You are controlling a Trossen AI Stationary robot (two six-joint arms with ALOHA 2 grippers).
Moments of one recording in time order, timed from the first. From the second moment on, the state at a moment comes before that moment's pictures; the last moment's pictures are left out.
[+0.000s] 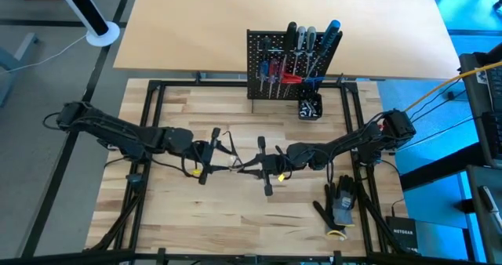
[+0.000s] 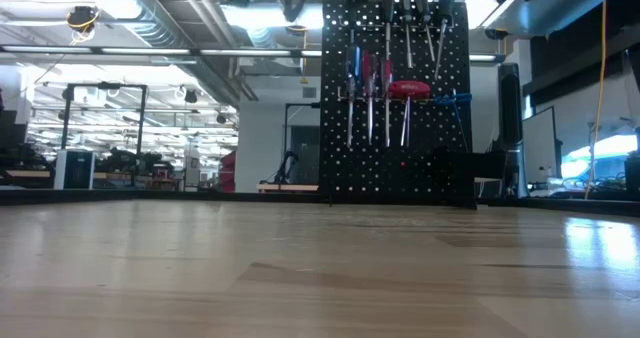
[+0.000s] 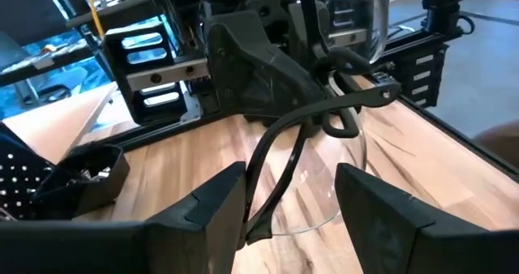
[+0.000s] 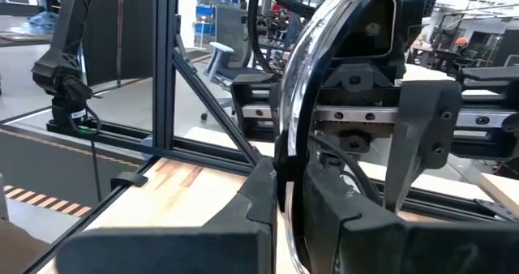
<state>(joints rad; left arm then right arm) -0.21 1.19 0.71 0.25 -0.05 0.27 0.24 1.66 0.92 0.77 0.09 -0.16</state>
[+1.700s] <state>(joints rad) 0.60 0.97 0.76 0.17 0.12 0.25 -0.33 1.50 1.37 0.20 -0.12 -0.32</state>
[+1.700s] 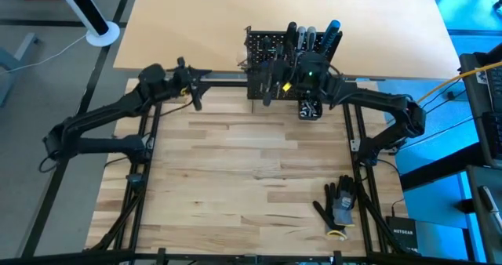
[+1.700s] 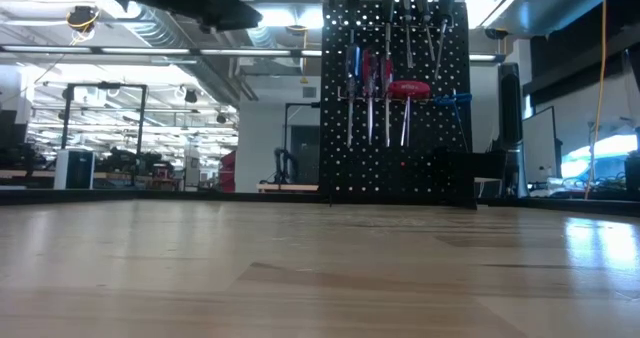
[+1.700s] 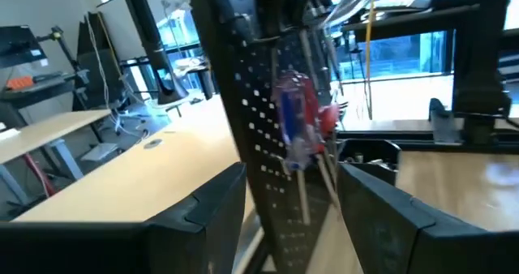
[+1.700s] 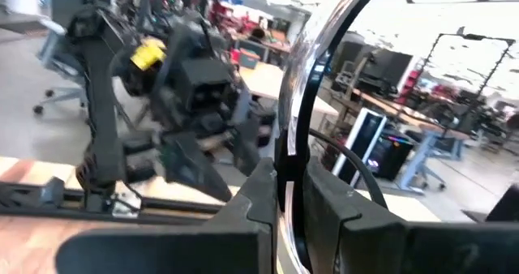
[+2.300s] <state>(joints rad) 0.82 1.30 1.06 0.17 0.40 0.26 -0.46 1.50 1.38 0.14 -0.12 -0.19</state>
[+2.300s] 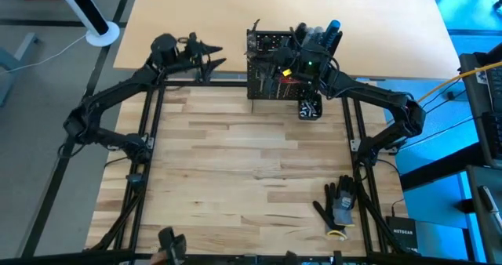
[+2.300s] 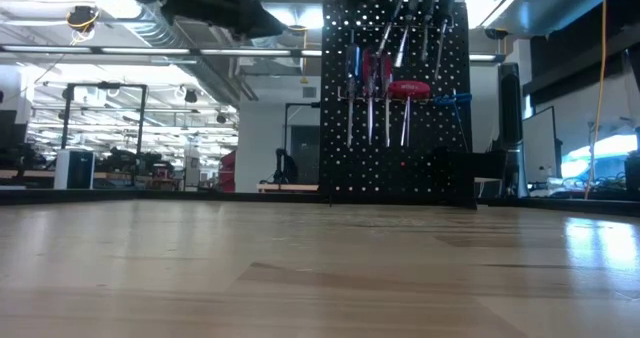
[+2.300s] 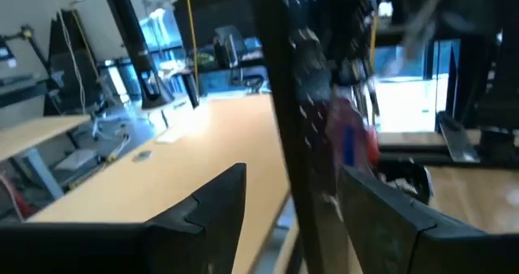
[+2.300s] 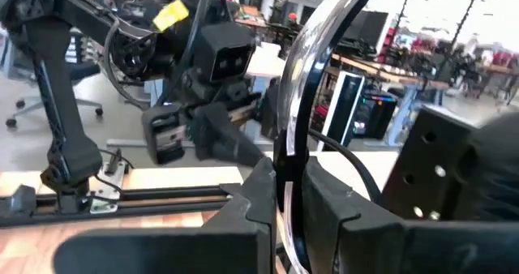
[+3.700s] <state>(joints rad) 0.84 1.41 1.25 0.12 0.46 0.33 -0.49 1.53 1.38 0.22 -0.10 0.14</state>
